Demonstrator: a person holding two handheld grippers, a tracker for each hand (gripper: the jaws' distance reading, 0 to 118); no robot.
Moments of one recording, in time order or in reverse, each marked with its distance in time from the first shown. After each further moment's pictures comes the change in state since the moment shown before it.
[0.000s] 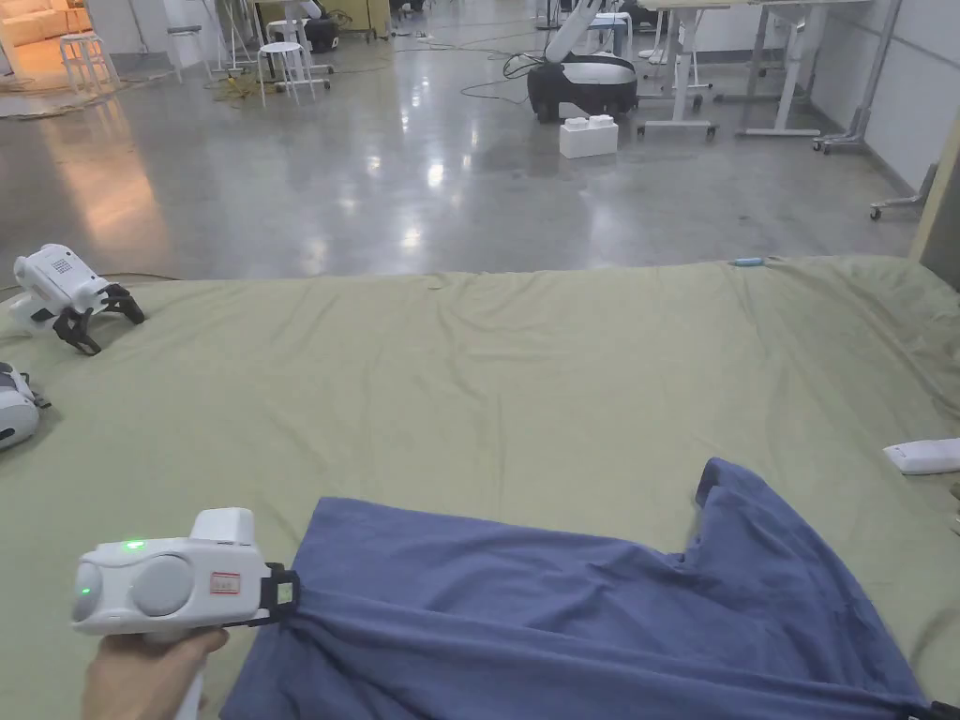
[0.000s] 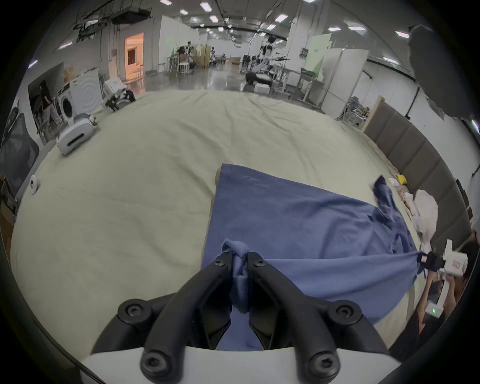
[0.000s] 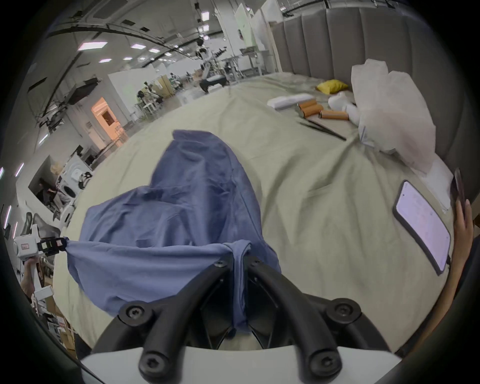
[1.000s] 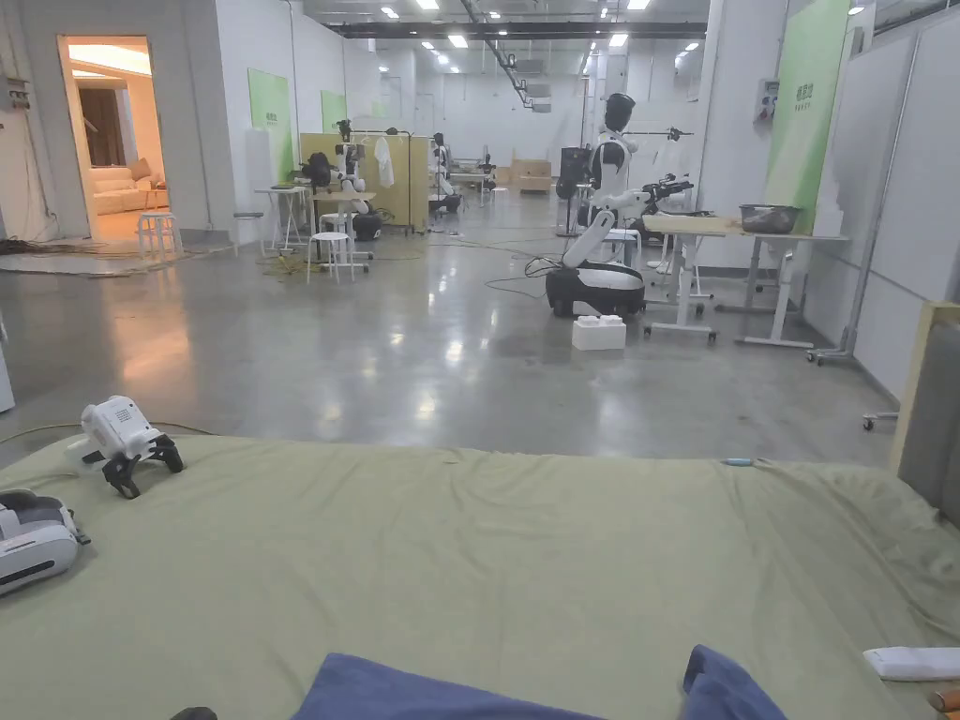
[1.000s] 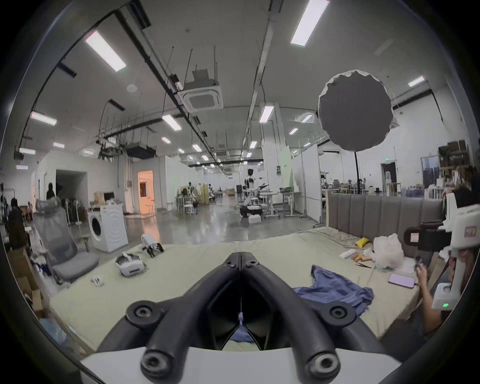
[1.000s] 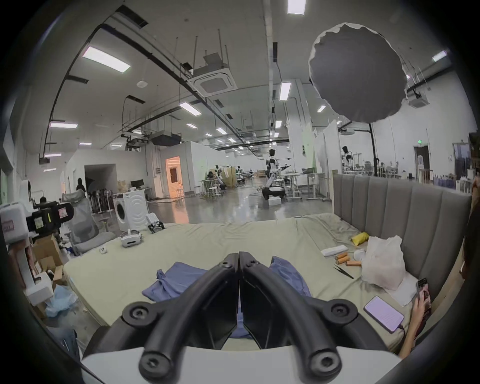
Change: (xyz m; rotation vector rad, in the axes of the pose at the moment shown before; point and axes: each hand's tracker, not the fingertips) left arm 0.135 -0.193 0.396 0.880 0.035 -0.205; right arm -0.120 -0.091 0.312 0.728 0.255 0.362
